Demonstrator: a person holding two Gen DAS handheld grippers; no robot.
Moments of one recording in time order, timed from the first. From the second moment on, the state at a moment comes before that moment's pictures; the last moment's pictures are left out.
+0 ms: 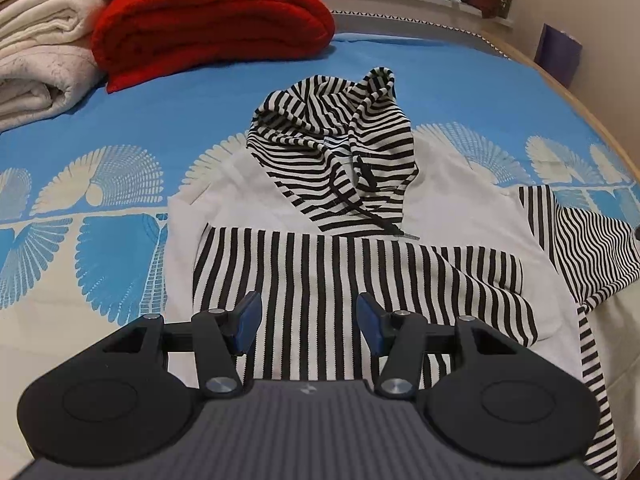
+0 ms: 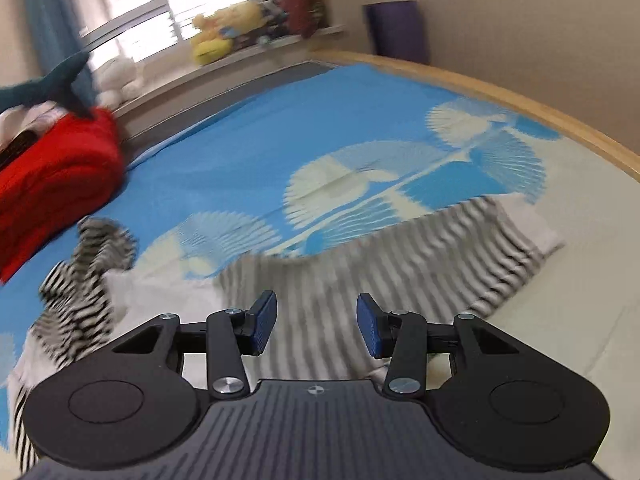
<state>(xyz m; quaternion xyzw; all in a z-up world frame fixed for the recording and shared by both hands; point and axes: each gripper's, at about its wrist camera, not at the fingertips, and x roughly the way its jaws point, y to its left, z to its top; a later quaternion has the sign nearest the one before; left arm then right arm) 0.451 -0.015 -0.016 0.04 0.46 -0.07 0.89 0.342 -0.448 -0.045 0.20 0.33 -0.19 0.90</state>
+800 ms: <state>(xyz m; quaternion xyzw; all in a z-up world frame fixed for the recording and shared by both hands) 0.462 -0.016 -0.032 0.05 0.47 -0.06 0.88 0.325 -0.624 -0.157 0.40 0.29 -0.34 0.80</state>
